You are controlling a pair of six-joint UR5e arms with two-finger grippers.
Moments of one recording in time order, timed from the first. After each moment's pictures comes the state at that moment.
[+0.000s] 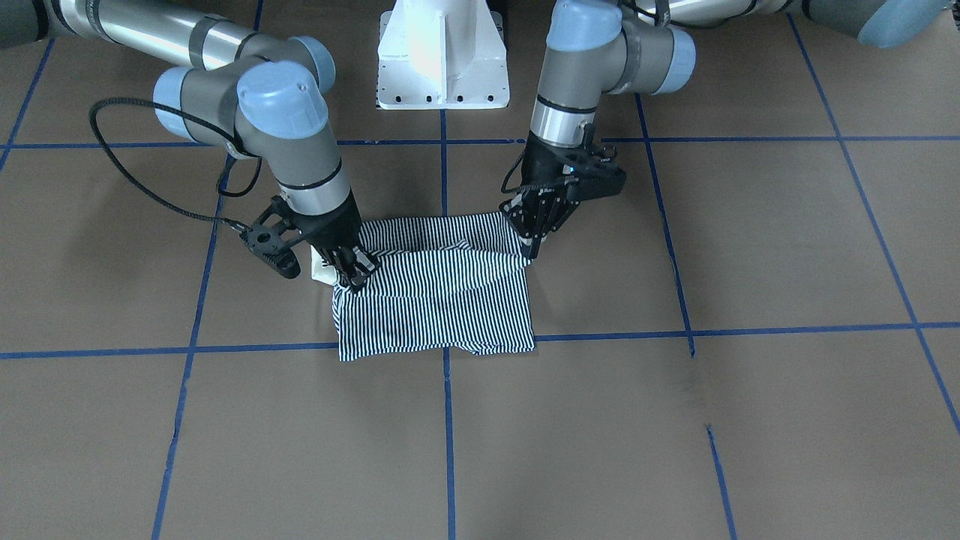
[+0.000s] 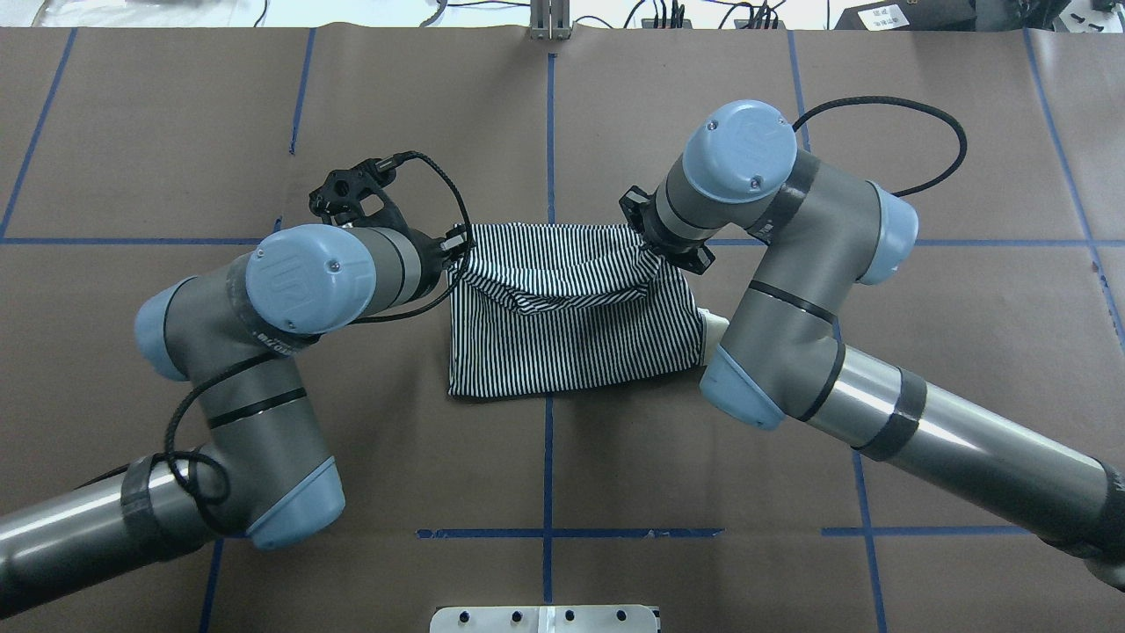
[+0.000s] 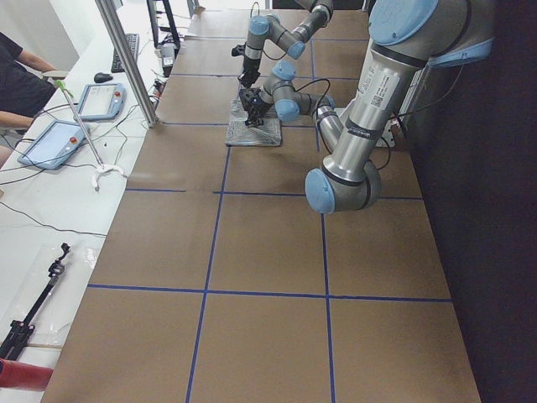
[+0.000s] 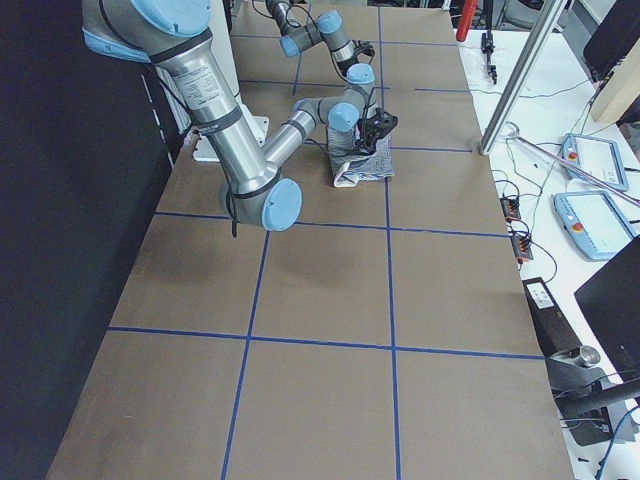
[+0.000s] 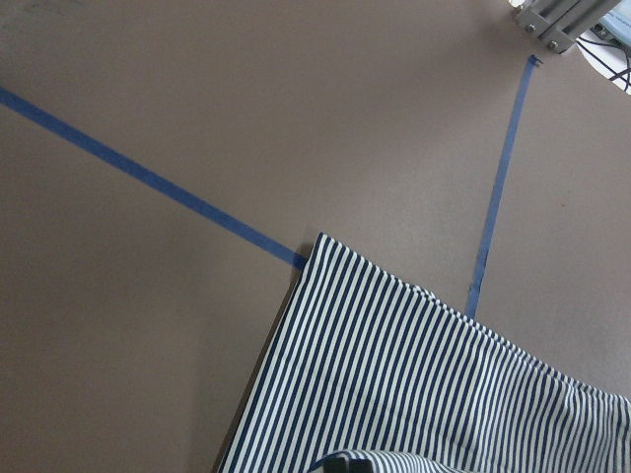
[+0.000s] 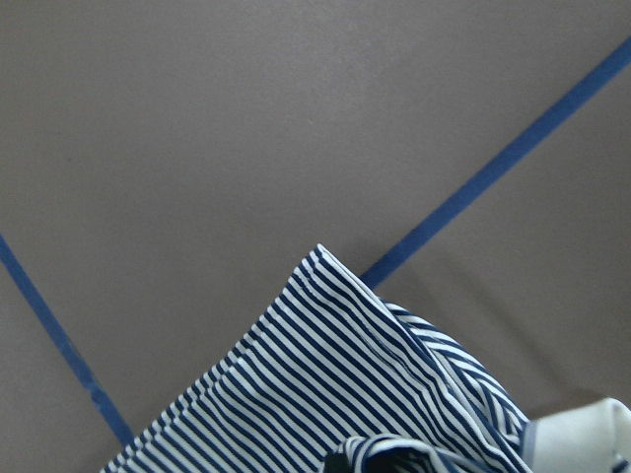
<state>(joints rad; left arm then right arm) -0.55 -2.14 -1.68 -1.93 -1.49 -1.65 0.67 -0.90 1.52 -1.35 1.83 1.86</state>
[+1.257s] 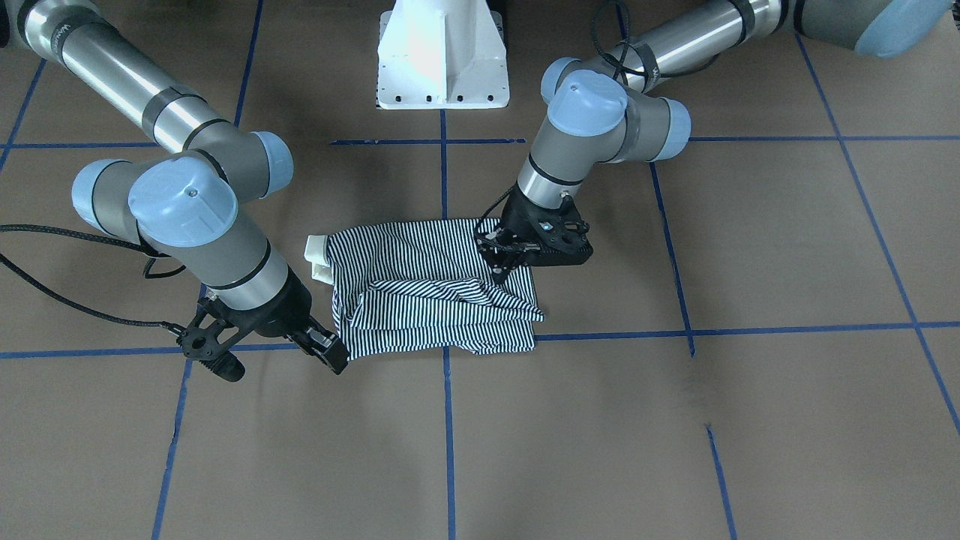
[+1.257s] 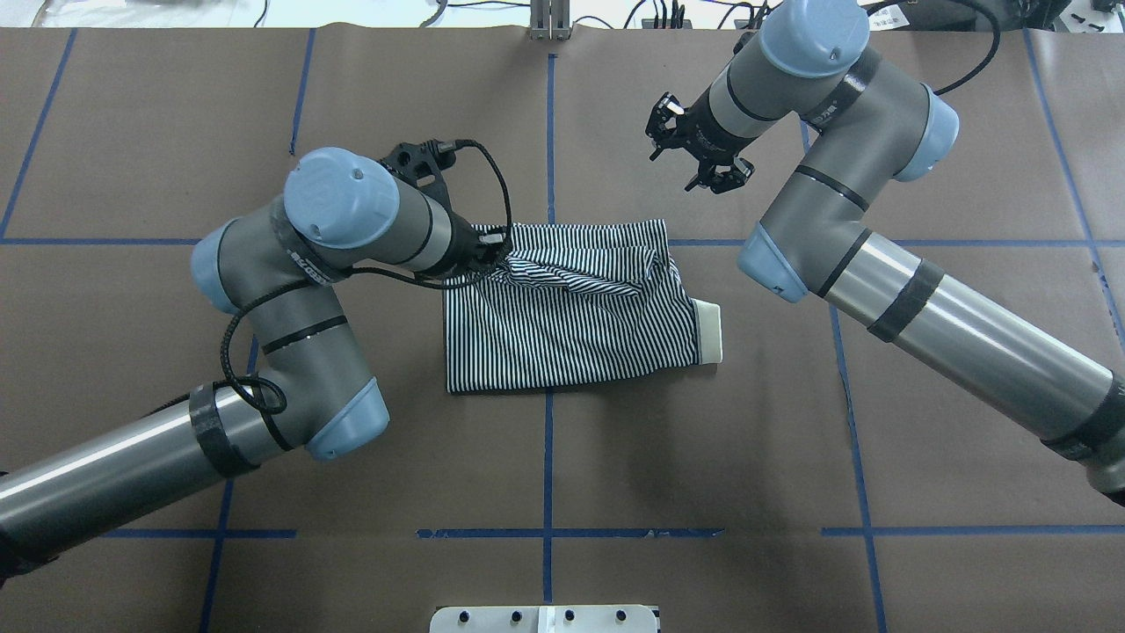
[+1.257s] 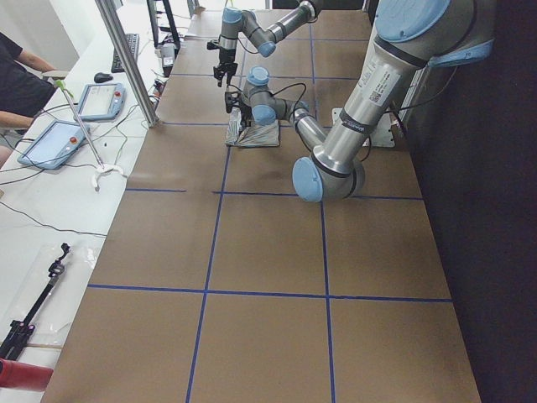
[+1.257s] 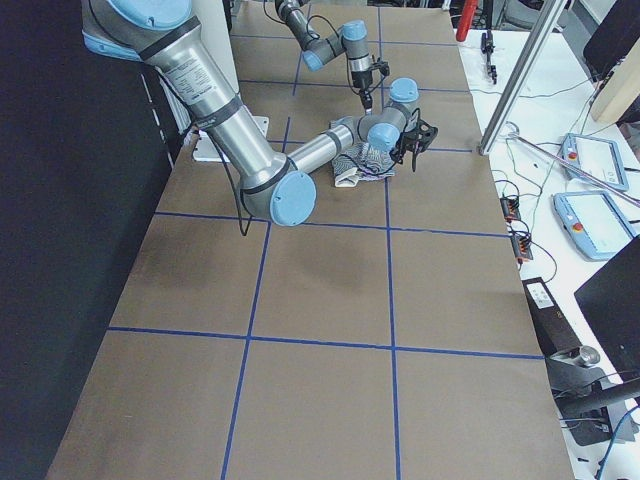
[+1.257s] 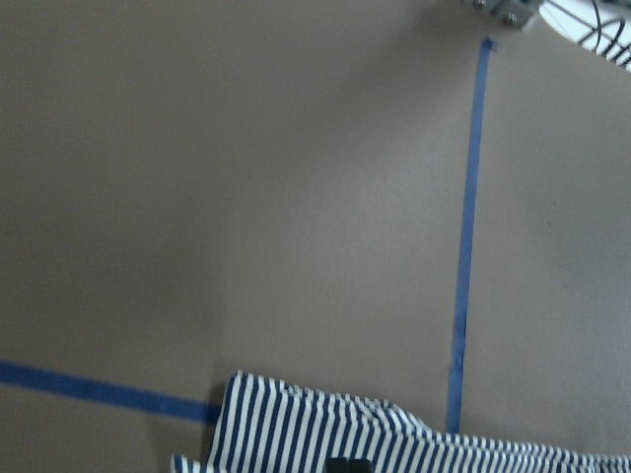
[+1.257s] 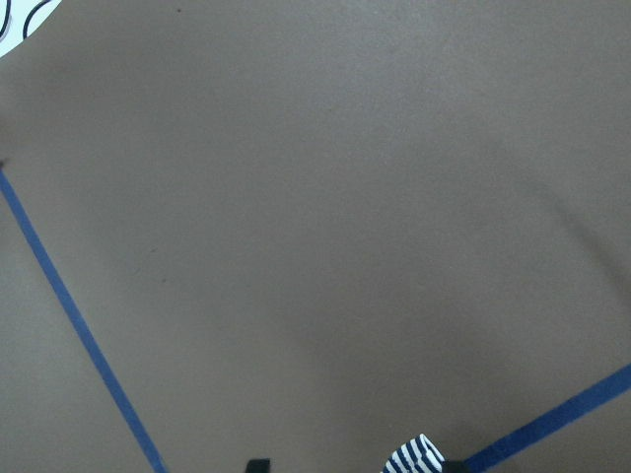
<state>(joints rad) -0.58 -2.24 -1.52 -2.04 -1.85 -1.46 0.84 -0.87 1.35 -1.12 2.05 1.72</state>
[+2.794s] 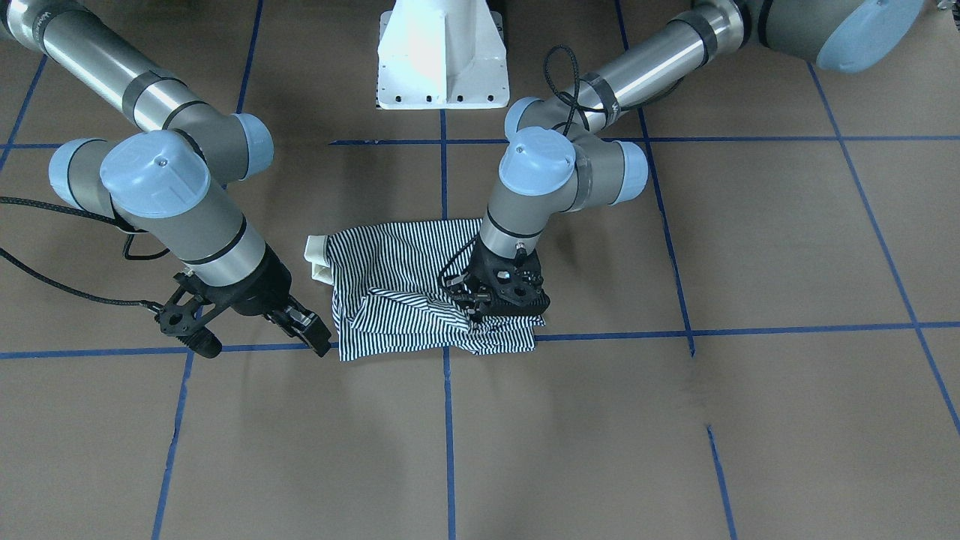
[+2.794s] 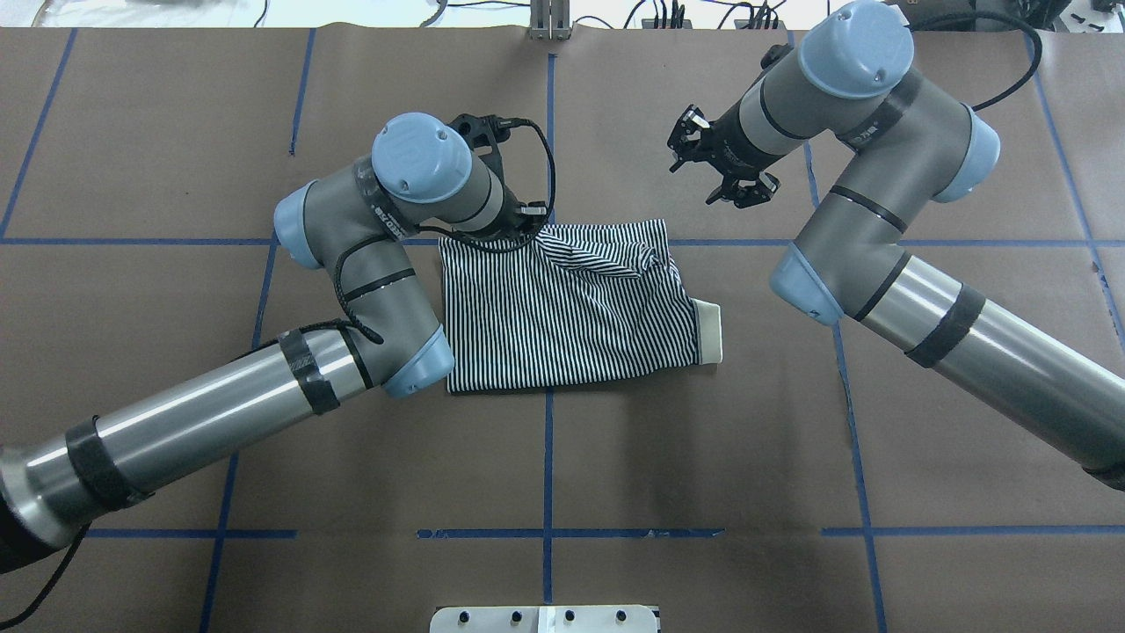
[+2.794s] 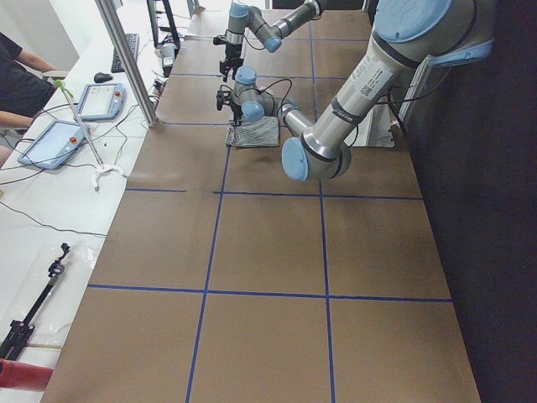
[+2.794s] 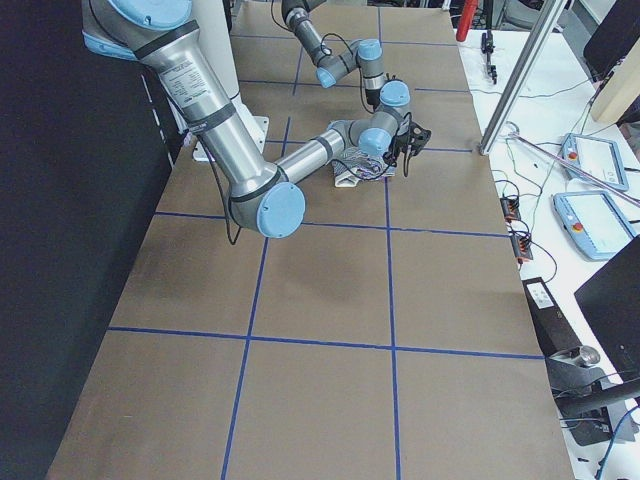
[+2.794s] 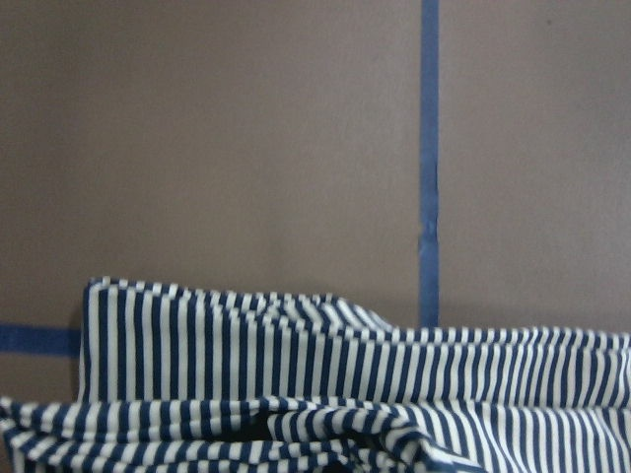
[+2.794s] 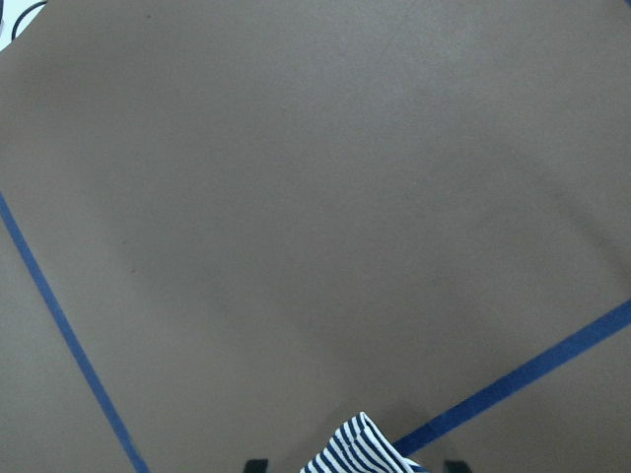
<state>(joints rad) -0.65 -2.45 -1.16 -2.14 -1.83 -1.31 0.84 -0.97 1.46 -1.13 2.05 1.73</state>
